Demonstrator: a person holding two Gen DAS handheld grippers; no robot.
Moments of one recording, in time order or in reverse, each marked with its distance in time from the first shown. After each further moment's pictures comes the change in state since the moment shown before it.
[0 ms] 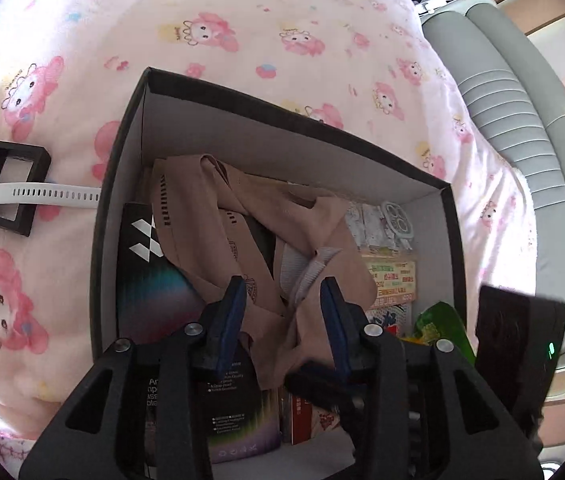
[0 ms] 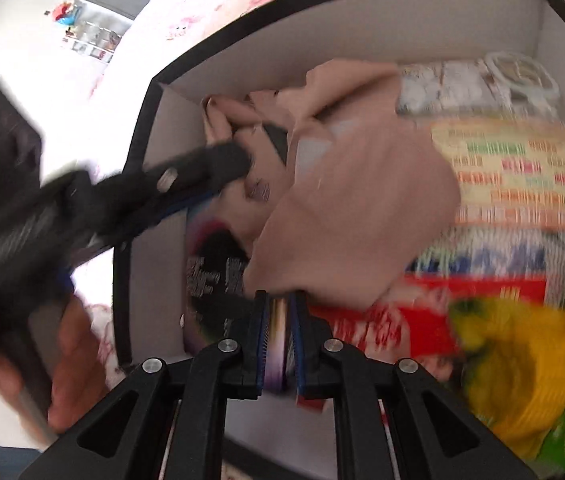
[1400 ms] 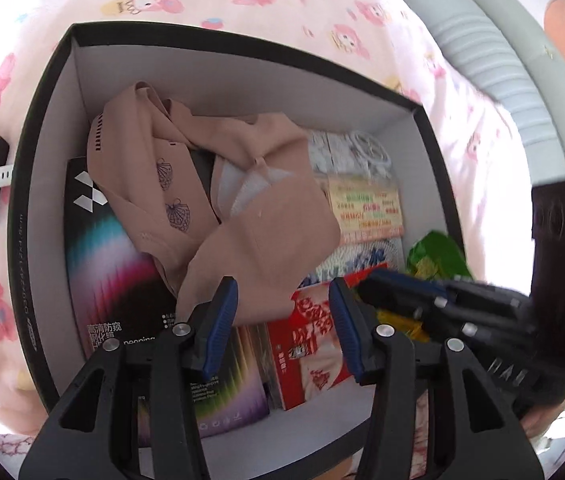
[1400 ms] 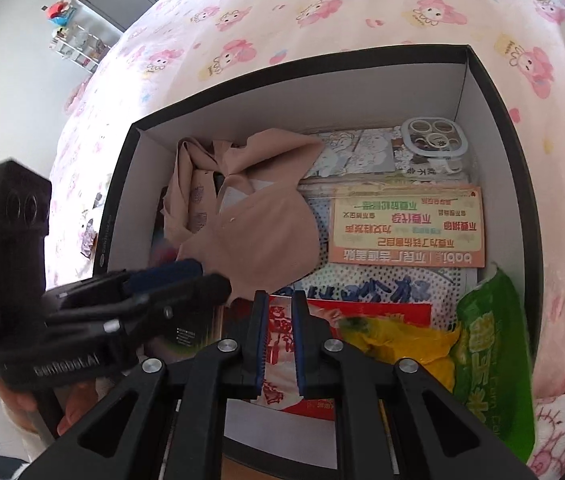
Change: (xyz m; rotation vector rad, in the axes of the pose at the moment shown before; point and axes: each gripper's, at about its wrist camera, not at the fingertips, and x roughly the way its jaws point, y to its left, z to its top) left arm 0.005 -0.030 -0.010 0.161 0.139 -0.007; right arm -0.059 -0.020 -0.010 -0.030 -0.103 -0.134
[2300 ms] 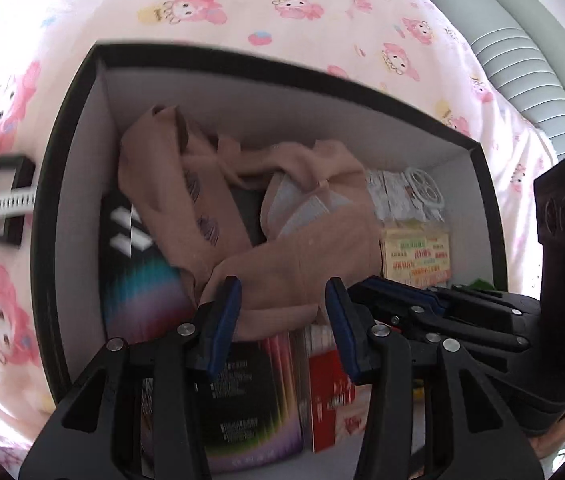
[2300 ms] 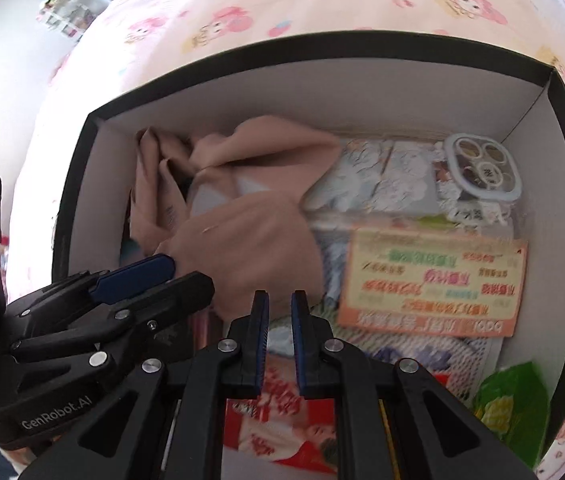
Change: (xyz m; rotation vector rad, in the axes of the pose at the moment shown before) left arm -0.002 0.013 0.024 -0.075 -0.047 0.128; right arm 0.039 0.001 0.040 -0.036 0.099 -0.083
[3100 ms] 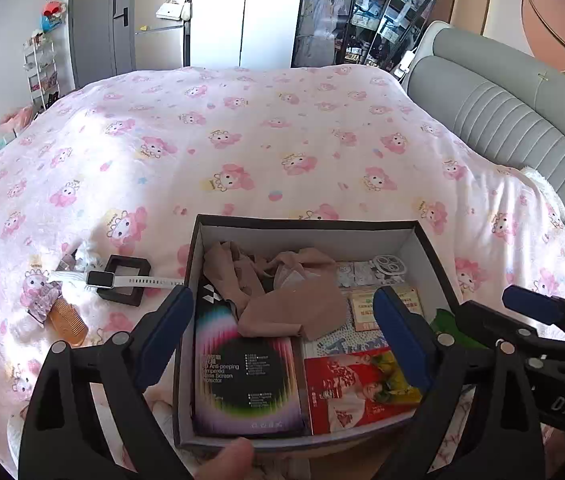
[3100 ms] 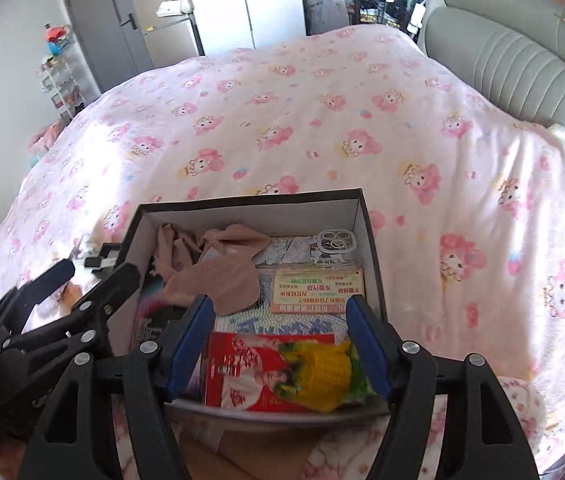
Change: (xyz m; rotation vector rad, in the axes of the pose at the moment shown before) left arm -0.172 -0.044 -0.093 0.127 -0.533 0.229; right arm -0.167 0.048 -0.094 -0.020 -0.487 -0.240
